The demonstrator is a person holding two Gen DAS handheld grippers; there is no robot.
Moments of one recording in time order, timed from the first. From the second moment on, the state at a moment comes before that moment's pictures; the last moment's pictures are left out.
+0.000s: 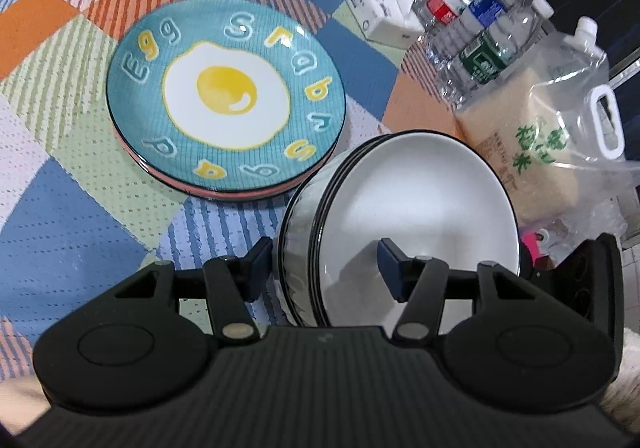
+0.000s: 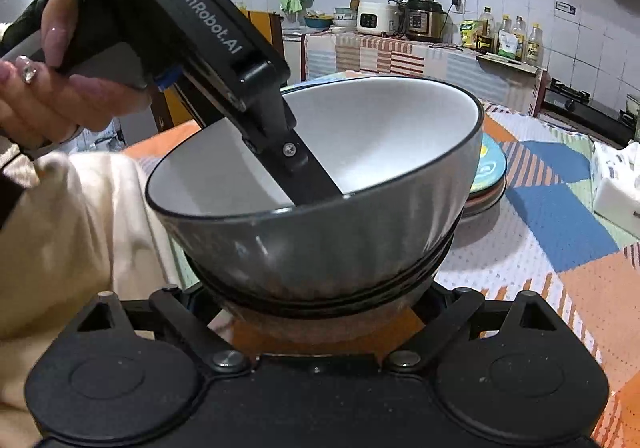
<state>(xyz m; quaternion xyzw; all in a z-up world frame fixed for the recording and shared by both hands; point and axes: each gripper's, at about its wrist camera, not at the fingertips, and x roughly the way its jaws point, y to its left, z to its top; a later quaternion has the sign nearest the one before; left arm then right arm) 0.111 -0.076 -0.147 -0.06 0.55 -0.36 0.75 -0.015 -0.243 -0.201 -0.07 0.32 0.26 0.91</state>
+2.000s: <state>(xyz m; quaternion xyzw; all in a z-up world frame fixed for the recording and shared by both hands) 0.267 -0.066 -0.173 -0.14 0.53 -0.29 0.78 0.123 -0.224 -0.209 -0.07 0.31 0.21 0.92</state>
